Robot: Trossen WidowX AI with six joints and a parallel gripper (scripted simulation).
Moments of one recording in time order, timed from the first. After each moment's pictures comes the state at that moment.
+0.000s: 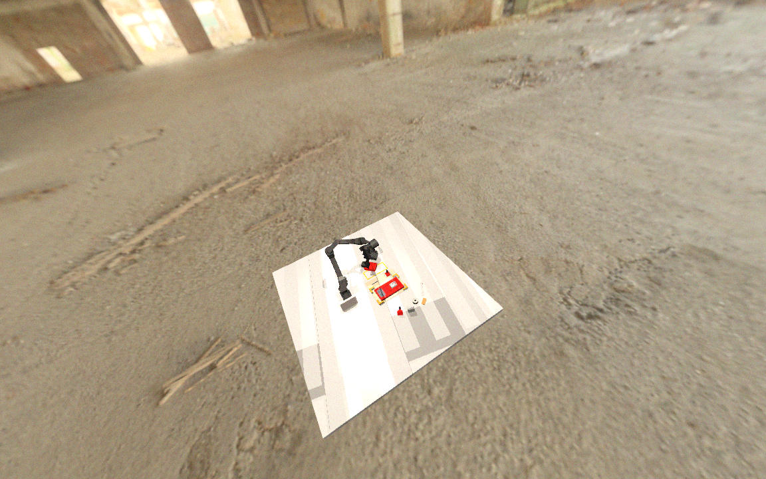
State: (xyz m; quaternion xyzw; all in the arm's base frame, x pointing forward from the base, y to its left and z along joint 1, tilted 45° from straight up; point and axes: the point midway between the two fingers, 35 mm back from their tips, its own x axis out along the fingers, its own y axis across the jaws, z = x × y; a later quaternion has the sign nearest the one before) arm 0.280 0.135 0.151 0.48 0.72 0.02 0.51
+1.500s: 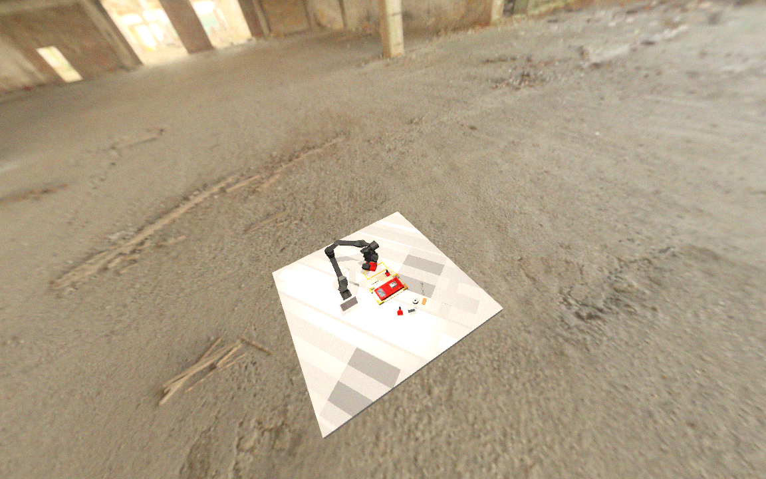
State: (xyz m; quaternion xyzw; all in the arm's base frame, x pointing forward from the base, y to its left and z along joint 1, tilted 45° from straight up) arm 0.278 0.153 0.132 0.48 0.72 0.02 0.51
